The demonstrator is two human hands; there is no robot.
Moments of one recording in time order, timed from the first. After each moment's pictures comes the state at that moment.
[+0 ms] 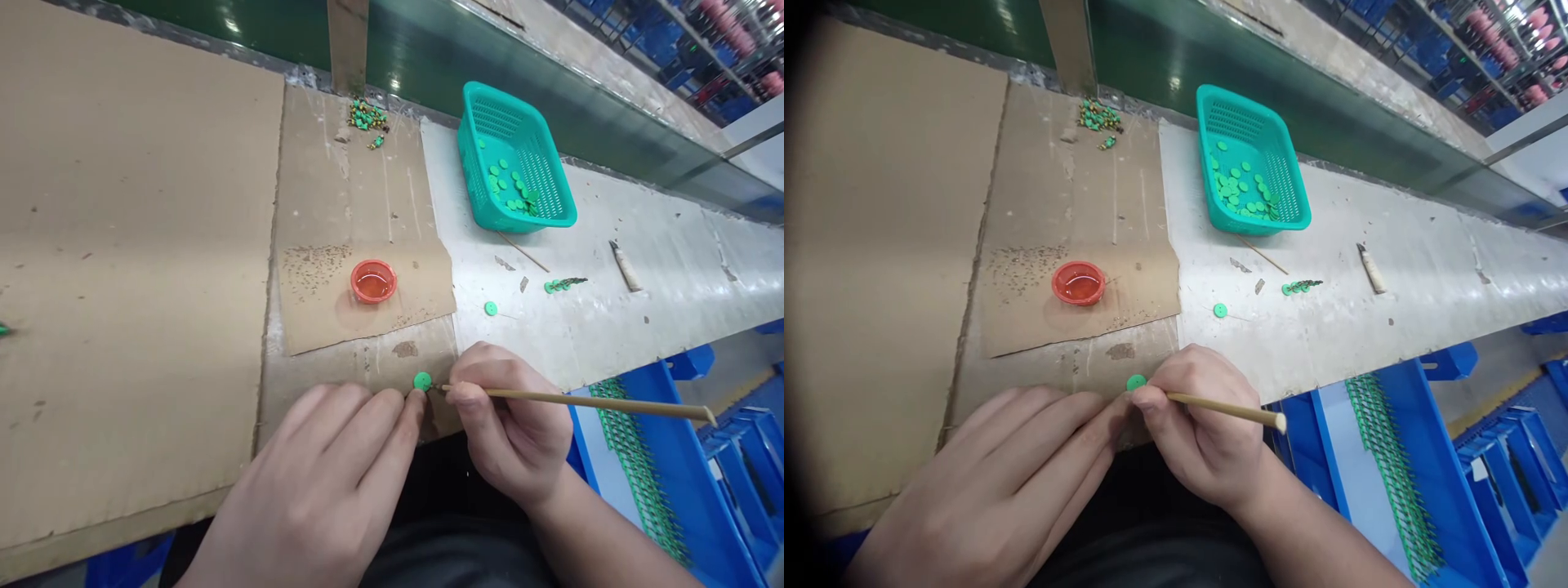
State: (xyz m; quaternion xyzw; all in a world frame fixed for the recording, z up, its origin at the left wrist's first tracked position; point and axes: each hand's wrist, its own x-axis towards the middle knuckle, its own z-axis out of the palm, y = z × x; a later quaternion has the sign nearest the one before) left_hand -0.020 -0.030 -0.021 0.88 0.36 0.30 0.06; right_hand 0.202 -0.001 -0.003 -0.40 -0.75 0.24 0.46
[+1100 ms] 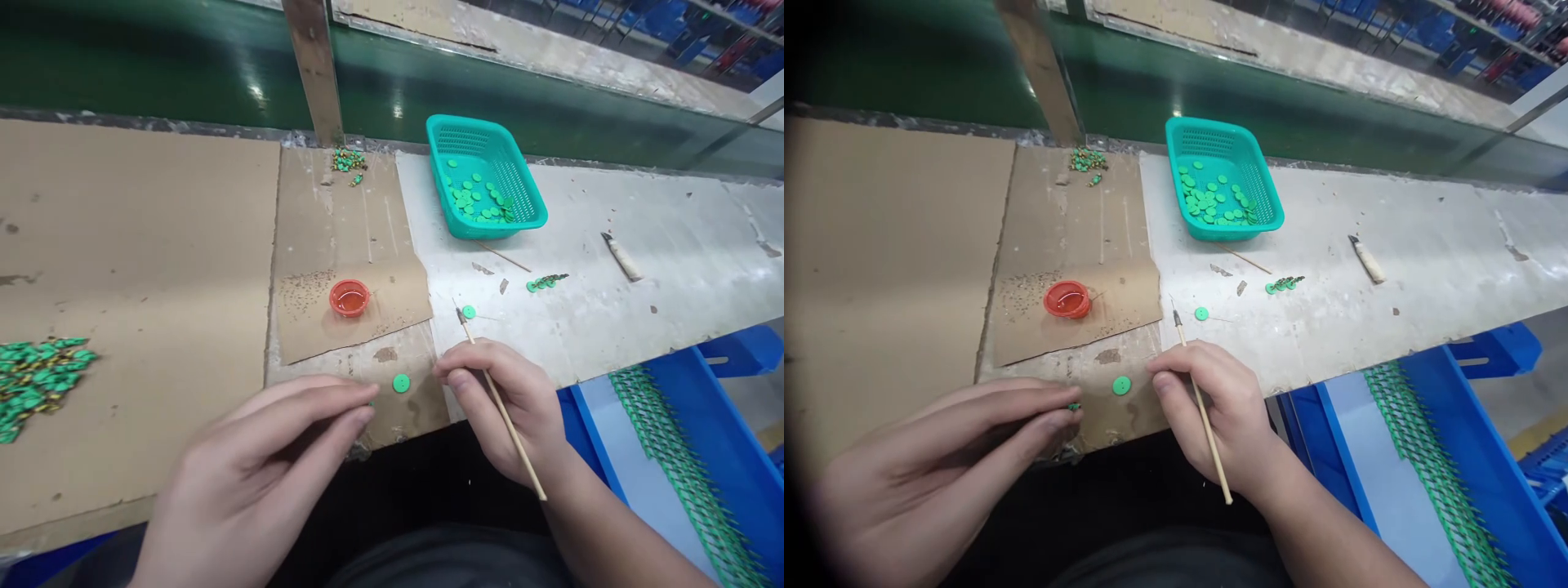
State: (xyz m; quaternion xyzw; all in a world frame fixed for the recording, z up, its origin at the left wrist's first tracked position) left_hand -0.038 -0.028 -0.009 0.68 0.54 0.39 0.29; right_hand 0.231 -0.003 0.009 -0.46 -0.72 0.29 0.44
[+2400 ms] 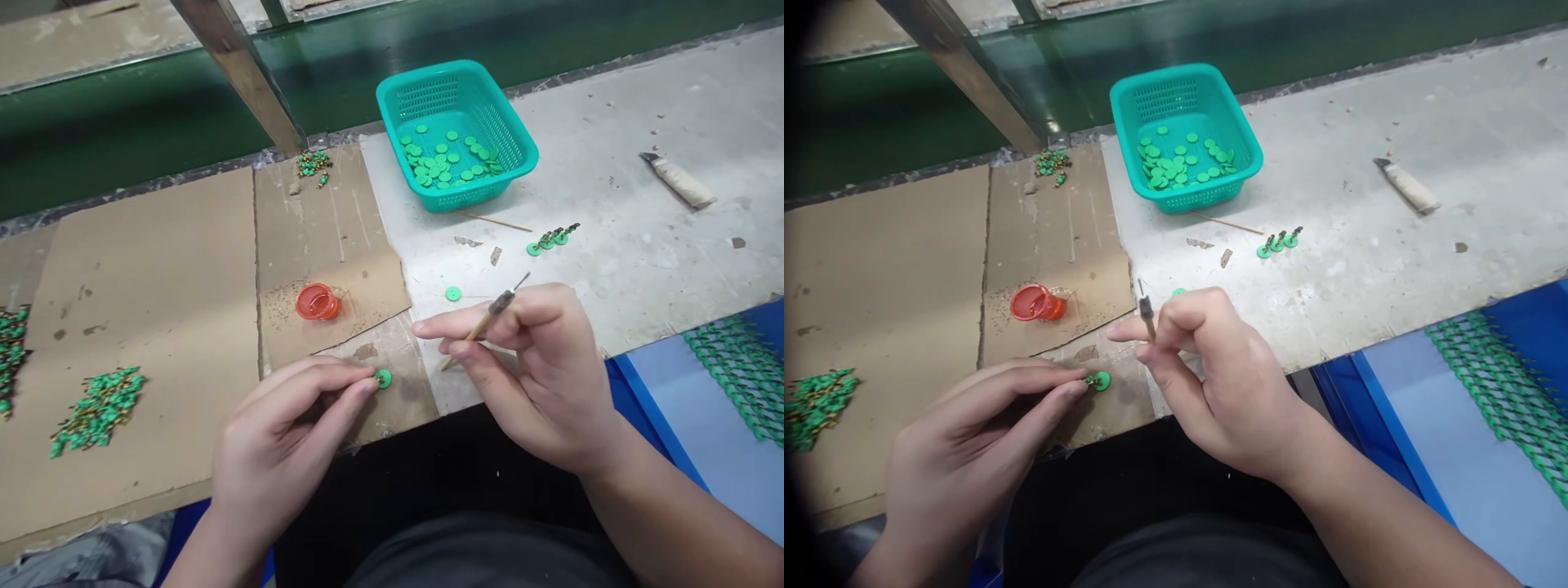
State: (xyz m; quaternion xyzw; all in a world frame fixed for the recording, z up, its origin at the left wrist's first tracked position) left_hand -0.004 0.000 0.011 0.76 0.51 0.33 0.23; right_hand 0.258 0.006 0.000 -0.37 -0.65 0.37 0.55
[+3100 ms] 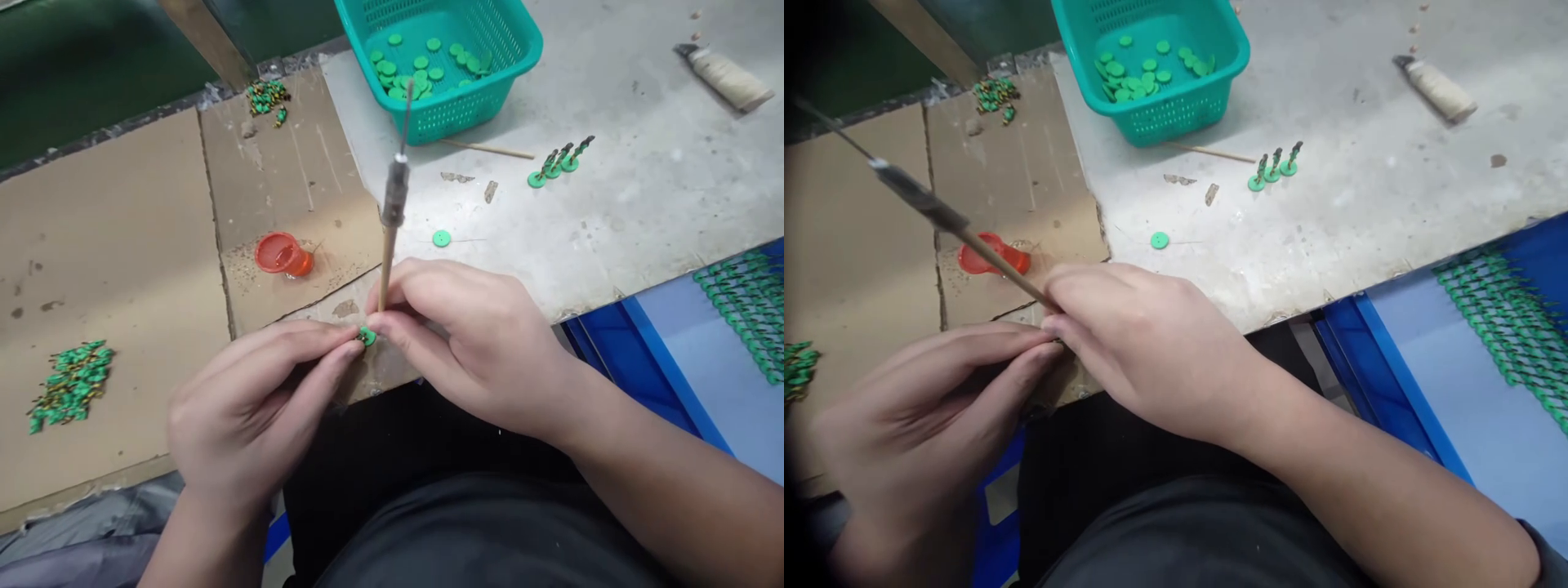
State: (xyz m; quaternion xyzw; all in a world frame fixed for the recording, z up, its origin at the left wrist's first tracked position) left_hand -0.005 -0.003 0.005 0.80 0.47 0.33 0.19; right_hand 0.241 0.013 -0.001 -0.37 -0.77 0.28 0.45
